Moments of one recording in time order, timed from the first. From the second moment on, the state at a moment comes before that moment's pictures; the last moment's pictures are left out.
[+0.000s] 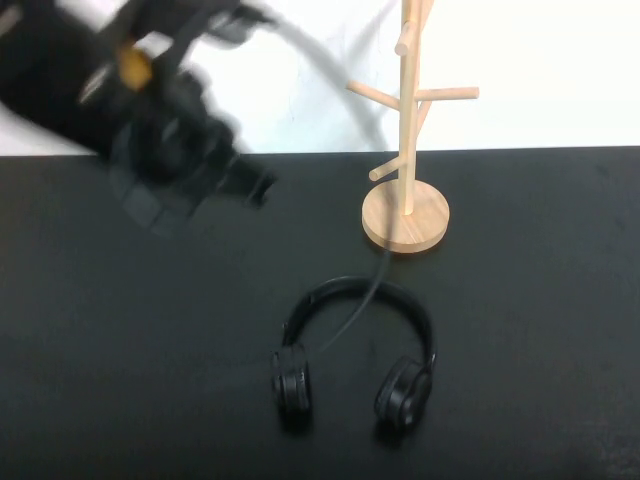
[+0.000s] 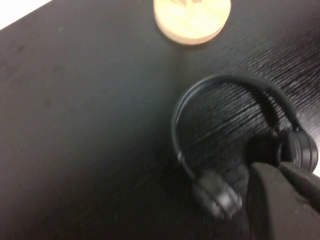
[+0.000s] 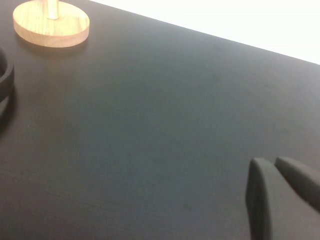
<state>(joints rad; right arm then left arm) 0.01 -0.01 0.02 0.10 0.40 -0.34 -0.58 1.40 -1.46 0.00 1.03 0.10</state>
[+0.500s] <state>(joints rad) 0.01 -0.01 0.02 0.10 0.40 -0.34 -0.58 0.83 -0.87 0.15 0.90 -0.01</state>
